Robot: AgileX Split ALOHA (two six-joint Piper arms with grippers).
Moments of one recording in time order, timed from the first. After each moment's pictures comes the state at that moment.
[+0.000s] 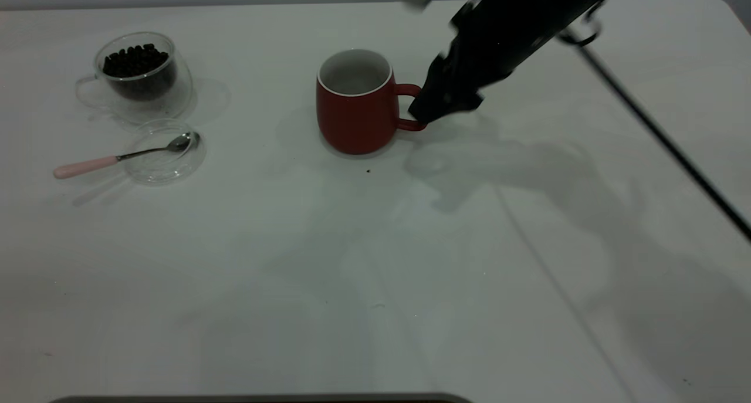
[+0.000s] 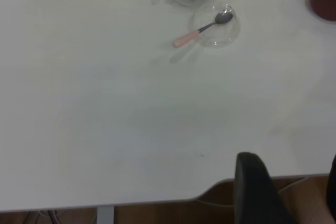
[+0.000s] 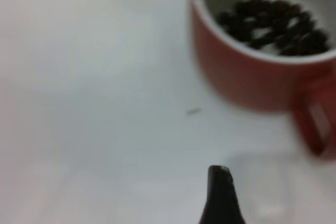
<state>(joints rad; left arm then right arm) 0.06 -0.02 -0.49 -0.09 1.14 0.10 0.34 2.30 -1.36 1.10 0.52 -1.58</state>
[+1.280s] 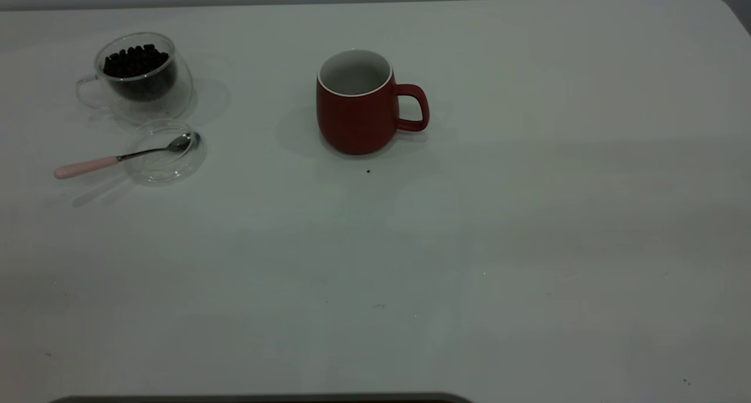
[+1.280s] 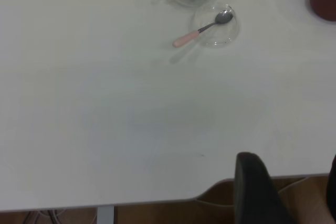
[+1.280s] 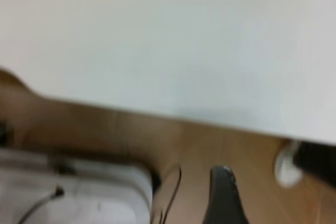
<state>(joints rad) 0.06 -0.02 -0.49 -0.09 1.14 0.10 0.17 0.52 -0.47 -0.02 1.09 0.01</state>
